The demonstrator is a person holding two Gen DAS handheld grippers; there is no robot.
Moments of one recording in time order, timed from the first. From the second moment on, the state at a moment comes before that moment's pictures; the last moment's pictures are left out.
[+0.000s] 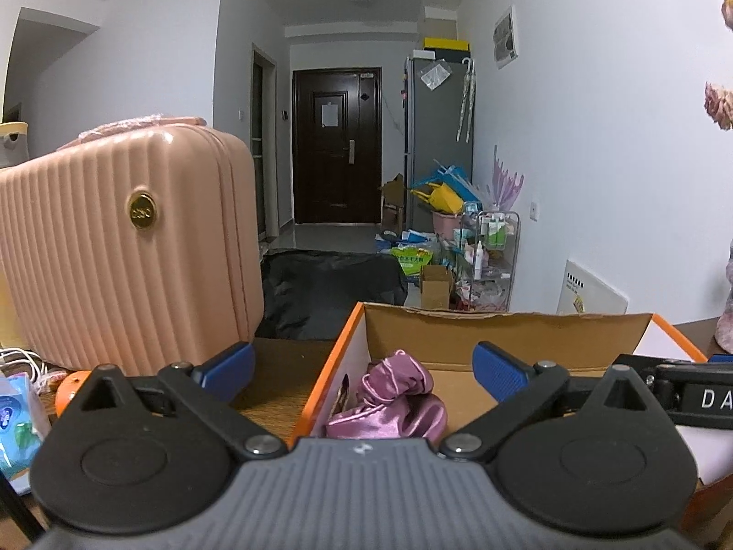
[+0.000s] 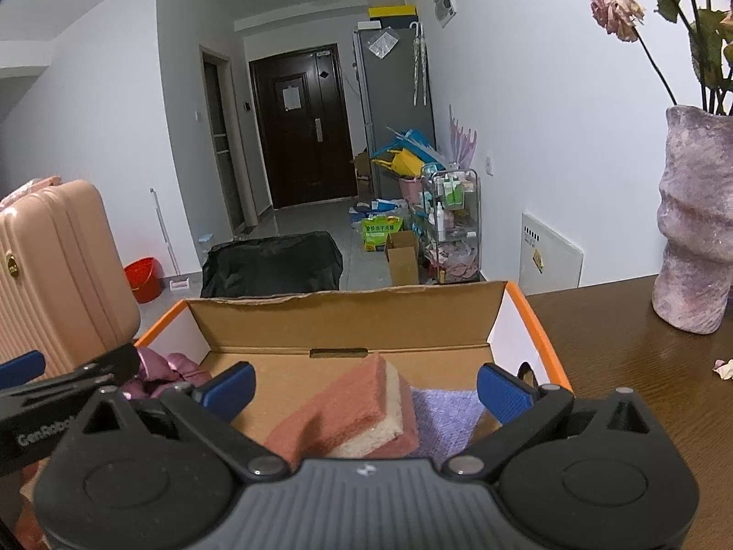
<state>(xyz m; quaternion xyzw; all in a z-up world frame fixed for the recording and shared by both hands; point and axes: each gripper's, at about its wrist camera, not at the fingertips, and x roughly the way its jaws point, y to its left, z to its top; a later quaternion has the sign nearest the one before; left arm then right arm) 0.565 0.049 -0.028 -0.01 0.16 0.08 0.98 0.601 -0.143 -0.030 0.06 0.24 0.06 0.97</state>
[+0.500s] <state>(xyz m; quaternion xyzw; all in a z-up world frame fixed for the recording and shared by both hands) 0.533 0.056 -0.026 0.00 0.14 0.08 0.99 0.564 -0.150 -0.017 0.05 0.20 0.09 0.97</state>
